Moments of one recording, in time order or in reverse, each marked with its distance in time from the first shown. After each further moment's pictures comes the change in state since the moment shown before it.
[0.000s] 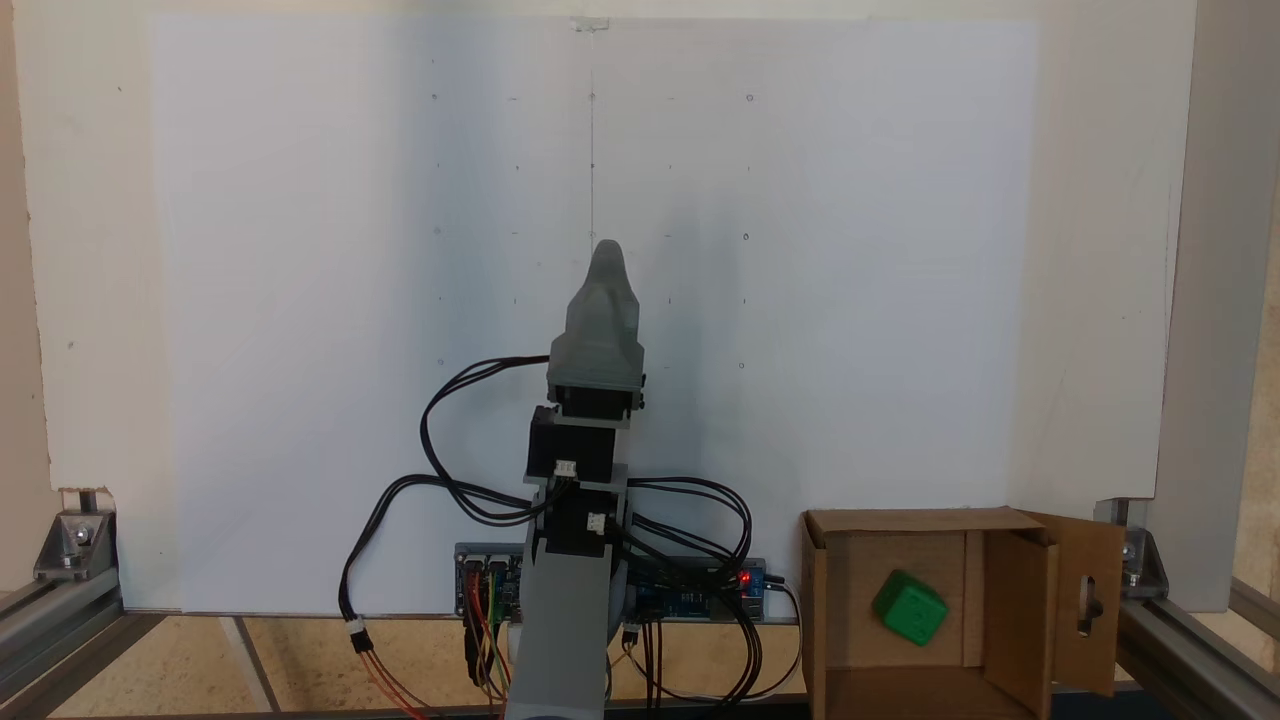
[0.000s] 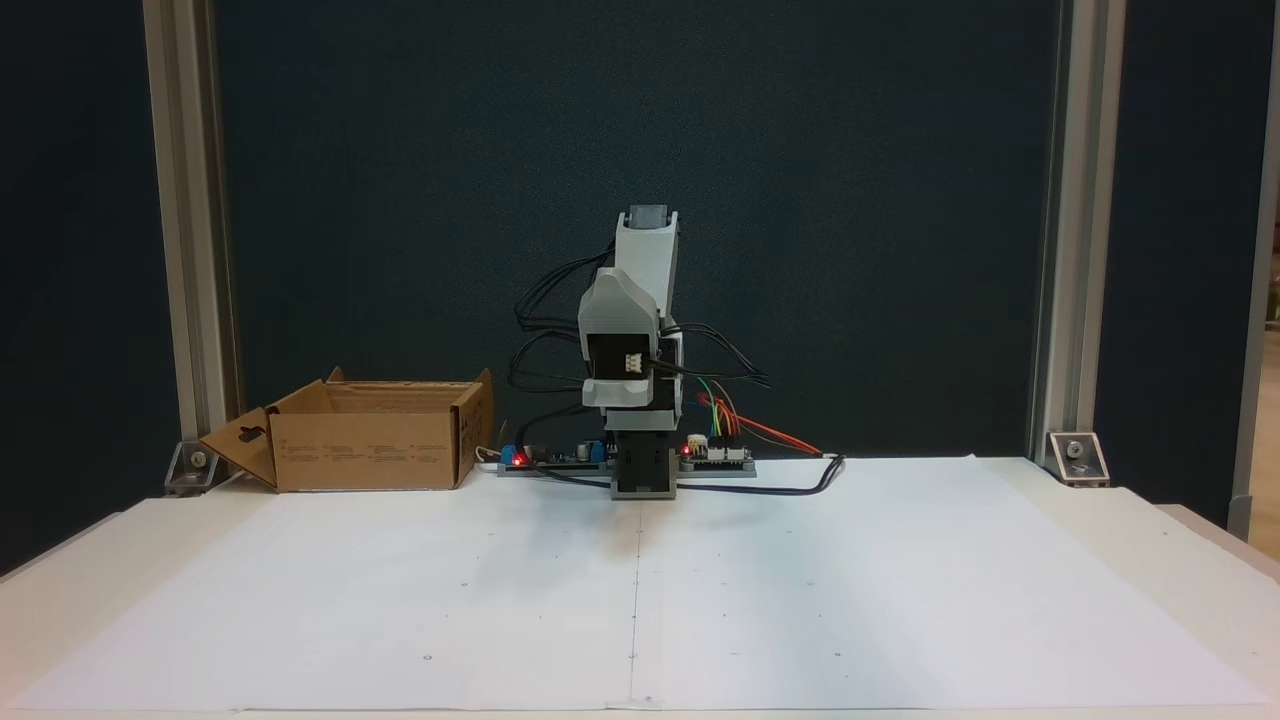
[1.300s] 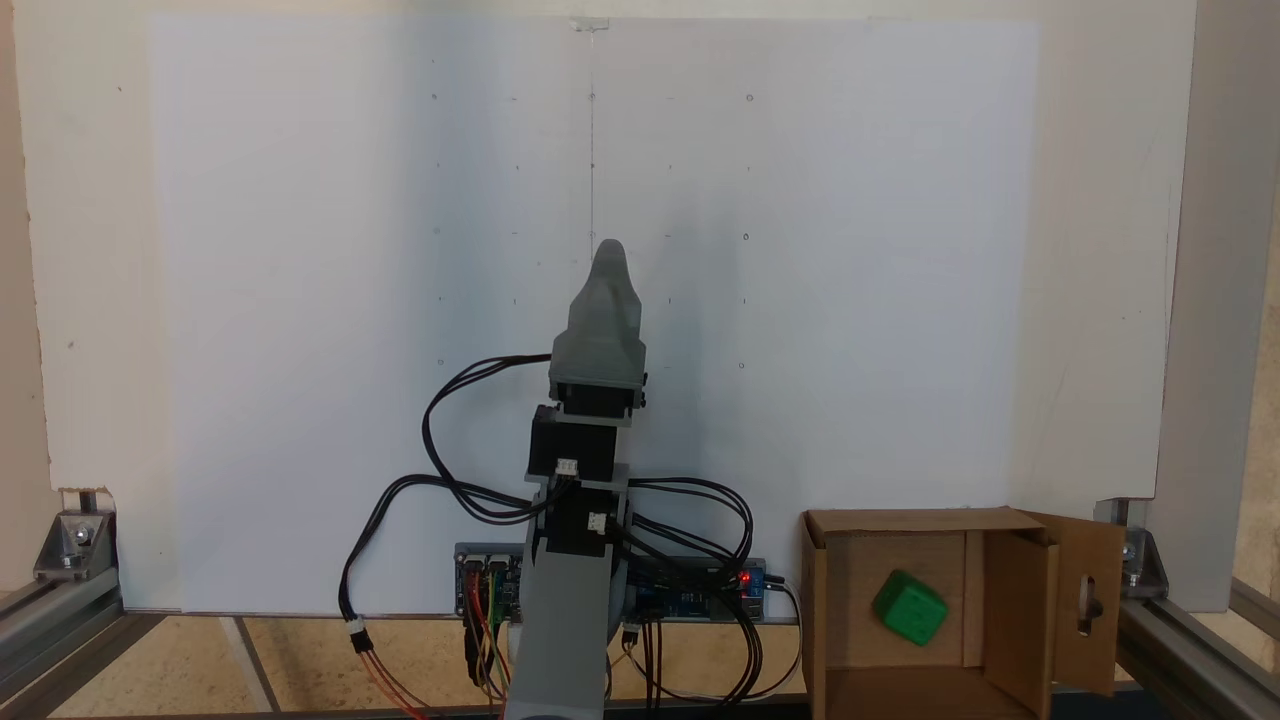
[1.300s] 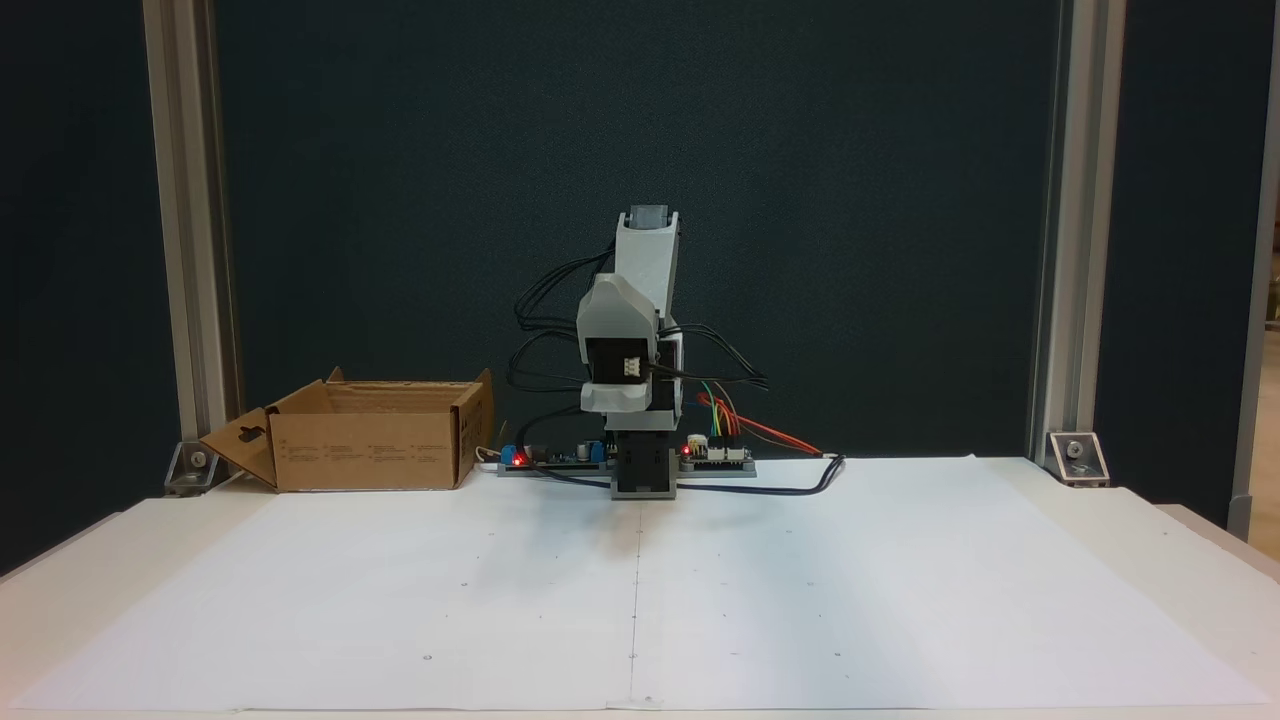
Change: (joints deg) arm 0.2 0.0 -3.1 1.1 0.0
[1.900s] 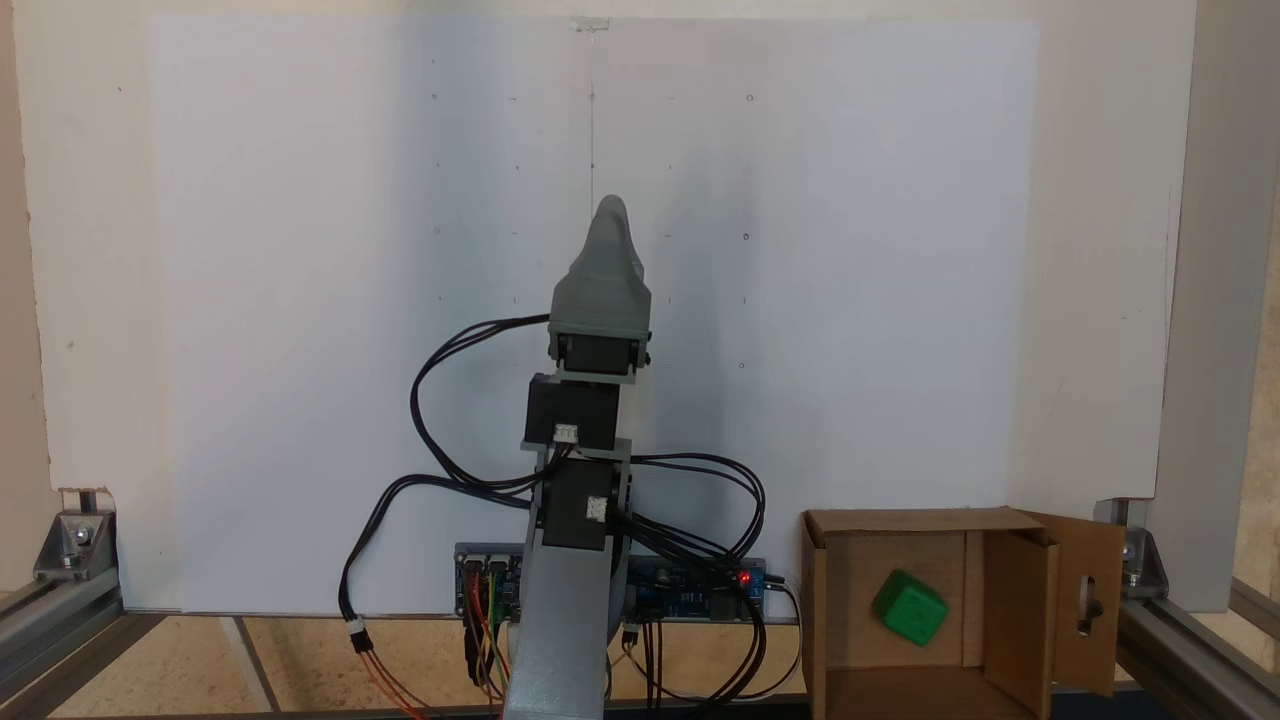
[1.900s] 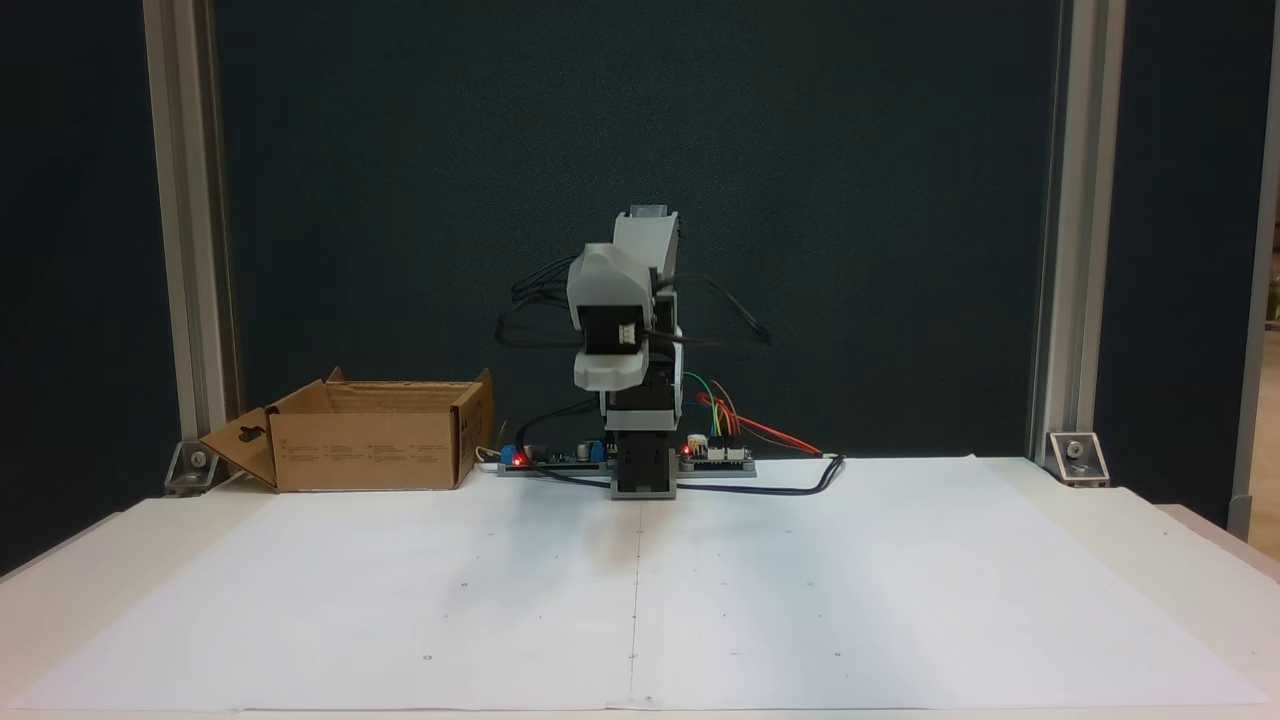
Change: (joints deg) arm -0.3 0.0 -17.2 24.1 0.4
